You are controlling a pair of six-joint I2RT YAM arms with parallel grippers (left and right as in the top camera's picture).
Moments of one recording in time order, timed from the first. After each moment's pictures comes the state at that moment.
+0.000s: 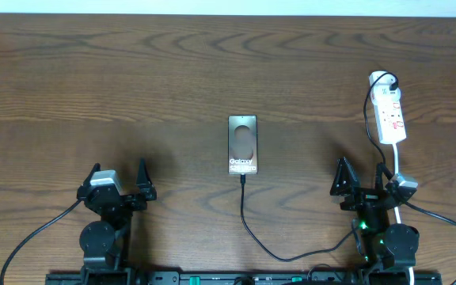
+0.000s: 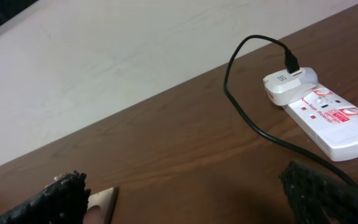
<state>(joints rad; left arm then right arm) 0.00 0.01 0.04 -0.14 -0.05 -0.14 0.03 0.01 0.01 -0.07 -0.02 0.44</state>
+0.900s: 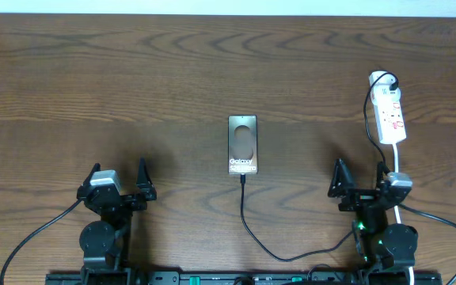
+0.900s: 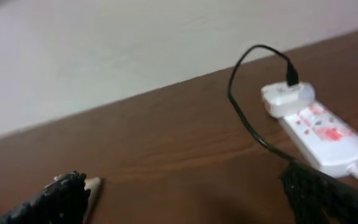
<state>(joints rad) 0.00 0.01 0.04 -0.14 -0.05 -0.14 0.06 0.01 0.01 -0.07 -0.01 0.27</state>
